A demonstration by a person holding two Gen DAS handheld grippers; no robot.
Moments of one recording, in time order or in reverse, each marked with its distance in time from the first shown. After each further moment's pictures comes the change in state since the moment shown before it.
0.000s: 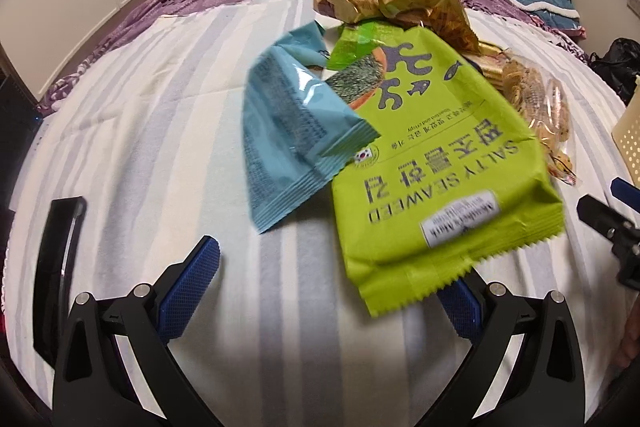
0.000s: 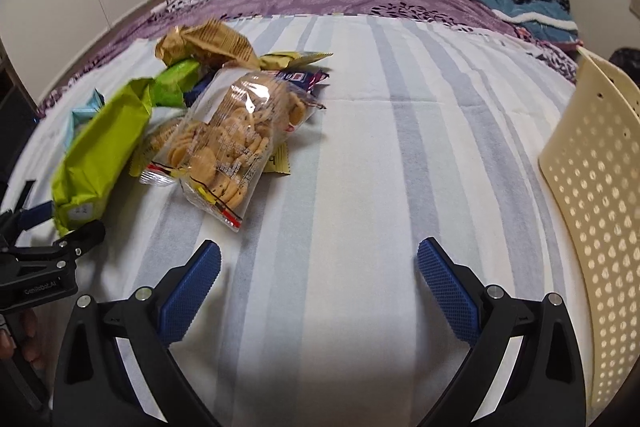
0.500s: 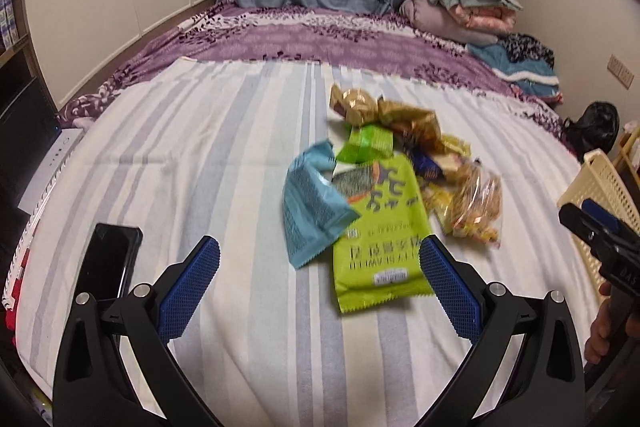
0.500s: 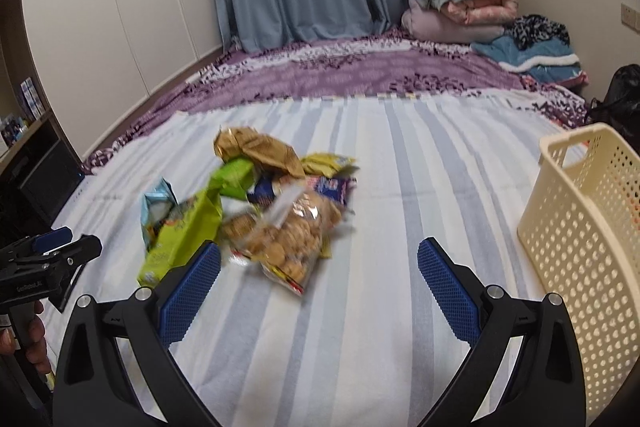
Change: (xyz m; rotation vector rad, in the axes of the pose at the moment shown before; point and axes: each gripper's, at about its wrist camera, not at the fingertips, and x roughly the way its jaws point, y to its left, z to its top) left arm -0.096 0.037 0.025 -0.112 -0.192 -0.088; right arm -0.081 0.013 0.035 0.004 -0.264 0.083
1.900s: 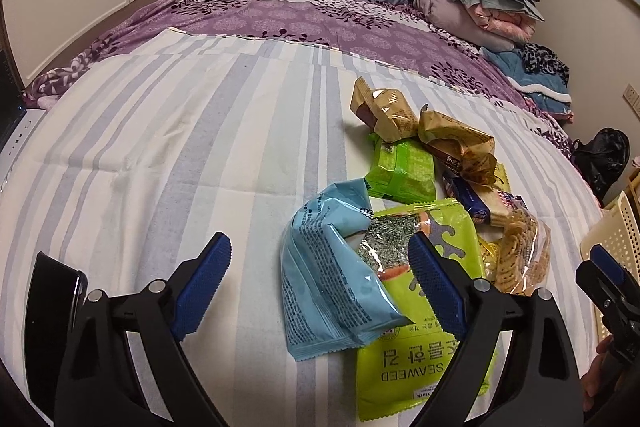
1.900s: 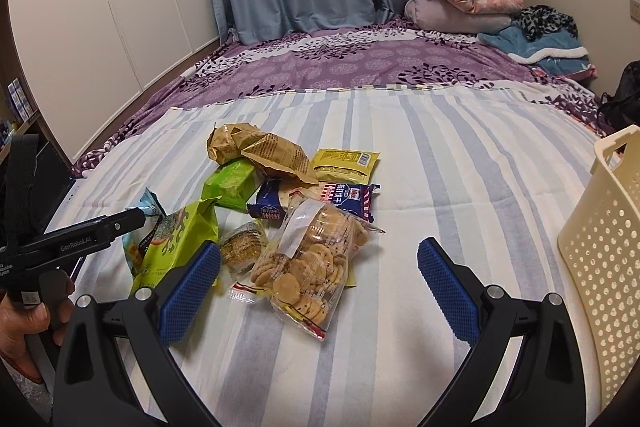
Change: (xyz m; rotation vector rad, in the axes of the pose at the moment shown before) left arm 0.107 0.020 0.031 -0.076 0.083 -0.040; right arm 0.064 0.014 0.001 0.027 0.076 -0.003
